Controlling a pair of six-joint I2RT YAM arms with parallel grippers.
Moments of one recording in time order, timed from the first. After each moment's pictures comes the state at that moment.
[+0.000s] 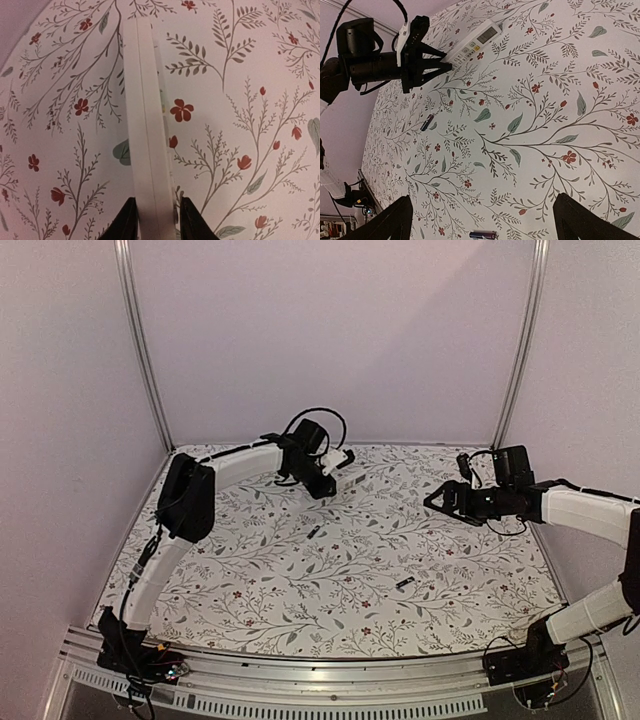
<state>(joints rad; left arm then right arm) -0.62 2.62 2.31 -0.64 0.17 0.40 0.25 1.34 0.77 -0.17 -0.51 0.37</state>
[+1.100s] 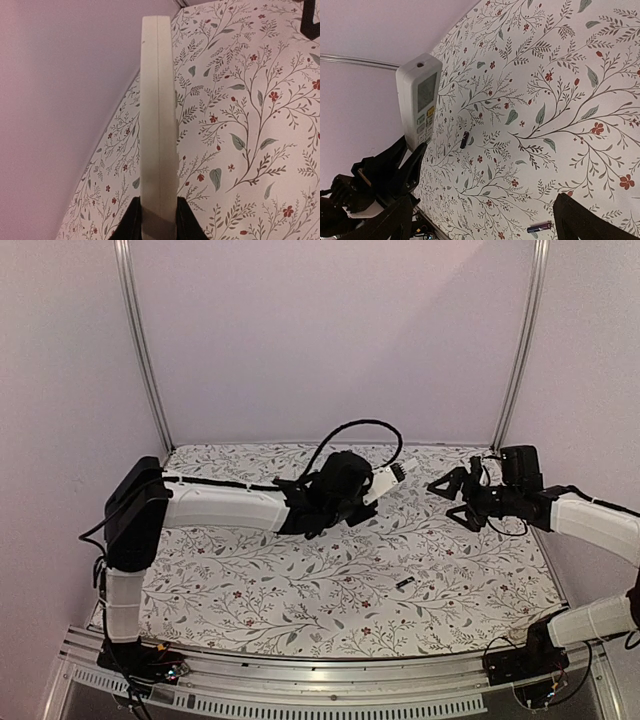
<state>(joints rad) -1.02 2.09 1.56 0.01 -0.42 0.49 0.27 1.23 0.73 -0.12 -0.52 0.78</state>
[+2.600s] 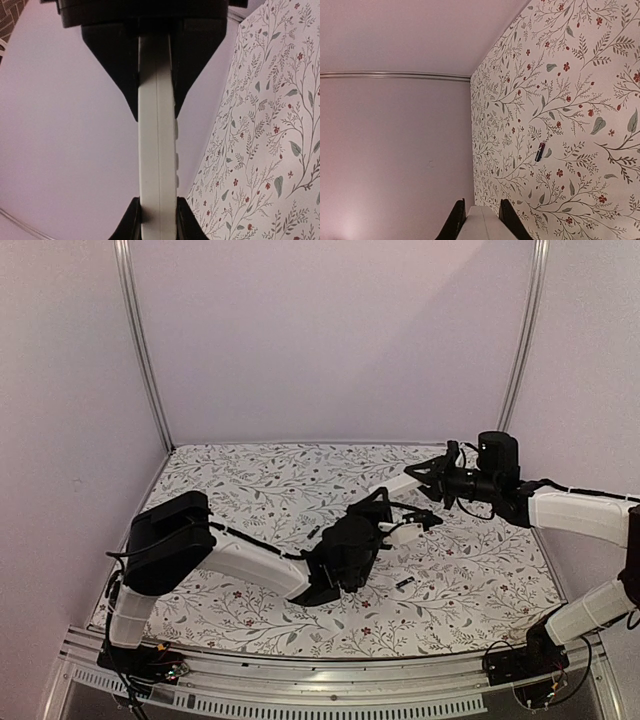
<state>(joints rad) -1.26 2.20 1.34 0.95 -0.88 1.32 0.44 1.37 0.80 0.24 -0.47 1.20</state>
